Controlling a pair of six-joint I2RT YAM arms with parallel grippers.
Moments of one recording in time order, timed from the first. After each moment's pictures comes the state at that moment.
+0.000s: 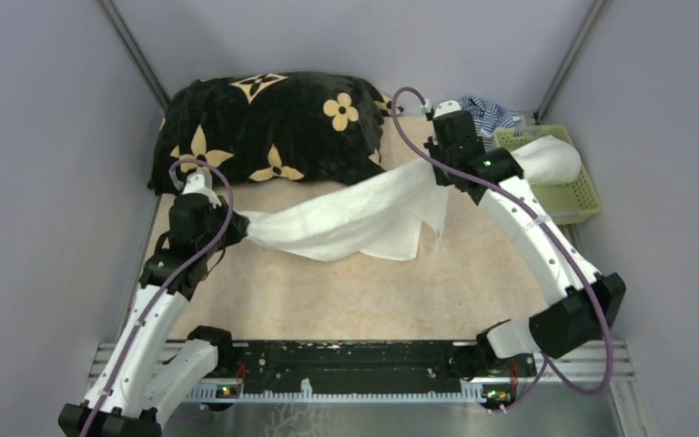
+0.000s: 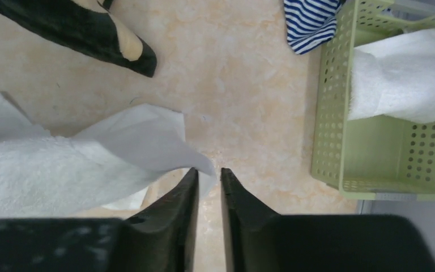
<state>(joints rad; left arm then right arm) -0.22 0.77 0.80 -0.50 -0.09 -0.49 0.44 1.35 1.47 -0.84 0.33 0.00</state>
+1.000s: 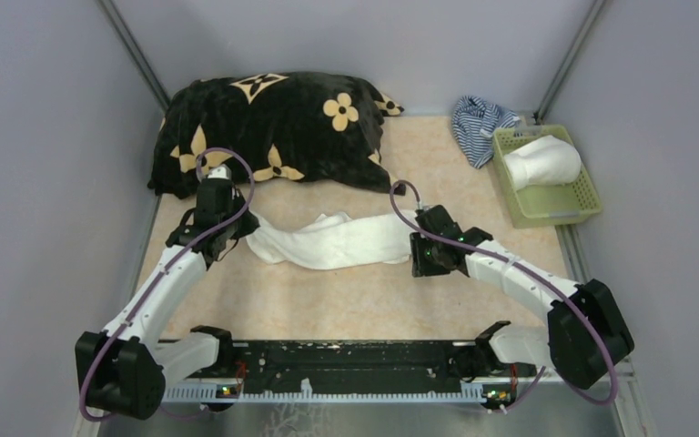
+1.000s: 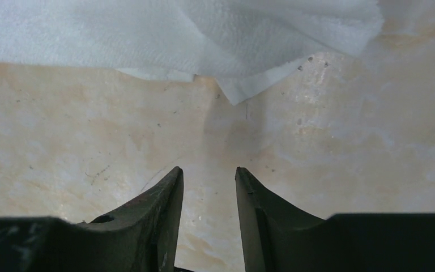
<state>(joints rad) -0.22 1.07 0.77 -0.39 -0.12 -0.50 0.57 1.21 0.72 -0.62 0.05 0.42</state>
